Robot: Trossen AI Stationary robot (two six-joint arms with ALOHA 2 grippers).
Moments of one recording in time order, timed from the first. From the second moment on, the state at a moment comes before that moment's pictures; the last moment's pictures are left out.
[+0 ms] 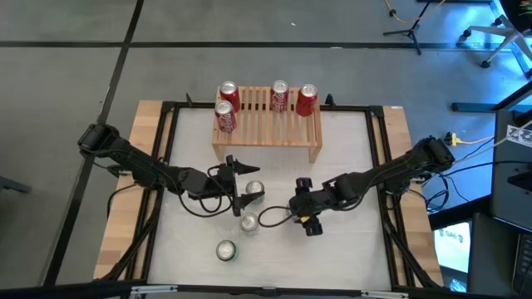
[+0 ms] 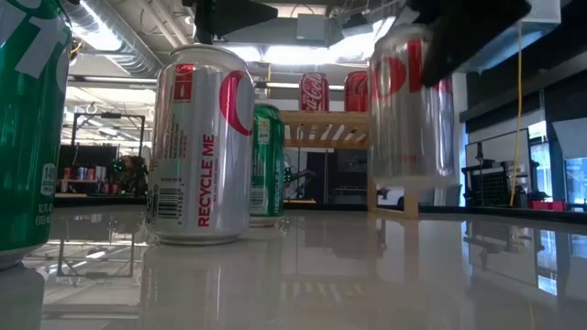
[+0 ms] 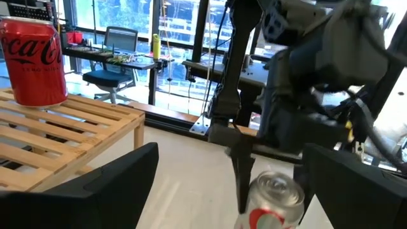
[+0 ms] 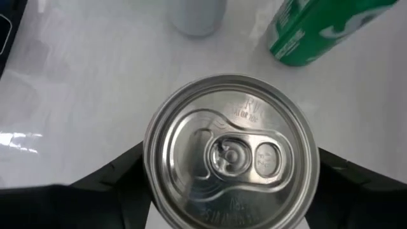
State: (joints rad) left arm -0.34 1.37 0.70 0.66 -0.57 -0.18; right arm 0.37 1.59 1.19 -0.62 0.09 0.14
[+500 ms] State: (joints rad) left arm -0.34 1.37 0.70 0.66 -0.57 -0.18; right arm 0.27 1.58 1.58 -1.00 0.05 -0.03
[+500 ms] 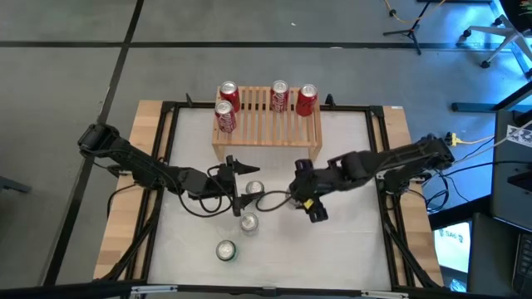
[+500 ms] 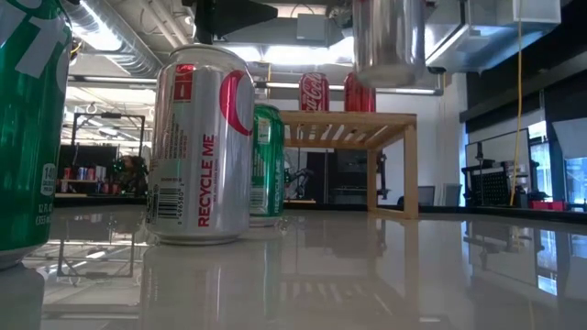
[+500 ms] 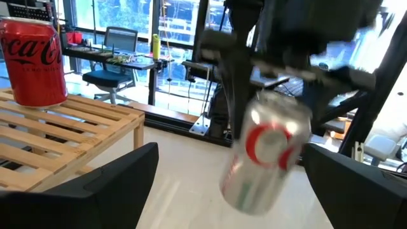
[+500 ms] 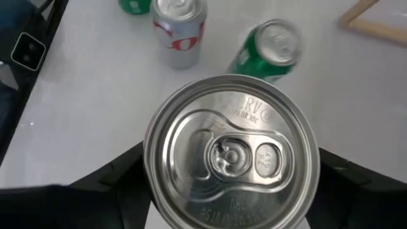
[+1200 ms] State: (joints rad) left arm -0.34 1.37 0.70 0.67 -0.57 -0.18; right arm -0.15 1.58 1.77 -1.09 -0.11 -0.45
